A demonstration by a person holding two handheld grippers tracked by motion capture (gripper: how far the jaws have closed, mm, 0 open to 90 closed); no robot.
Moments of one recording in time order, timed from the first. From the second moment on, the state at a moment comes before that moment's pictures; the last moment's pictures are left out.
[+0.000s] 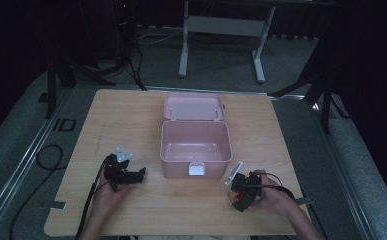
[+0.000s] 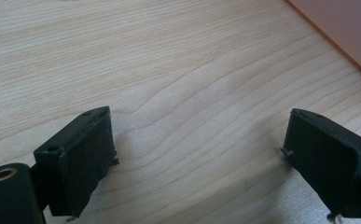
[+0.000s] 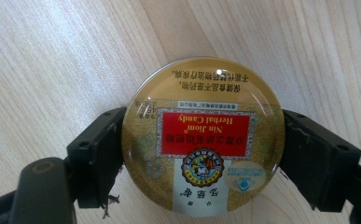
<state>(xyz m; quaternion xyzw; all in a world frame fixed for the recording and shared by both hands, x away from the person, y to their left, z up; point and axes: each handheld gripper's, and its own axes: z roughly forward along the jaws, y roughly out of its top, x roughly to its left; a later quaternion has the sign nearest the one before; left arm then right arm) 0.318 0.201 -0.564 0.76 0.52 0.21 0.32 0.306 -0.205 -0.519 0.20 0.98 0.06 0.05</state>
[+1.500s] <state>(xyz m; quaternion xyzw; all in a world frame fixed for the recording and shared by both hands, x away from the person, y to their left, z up) 0.318 0.201 -0.564 0.76 0.52 0.21 0.32 0.313 -0.217 -0.470 0.20 0.97 0.06 0.08</state>
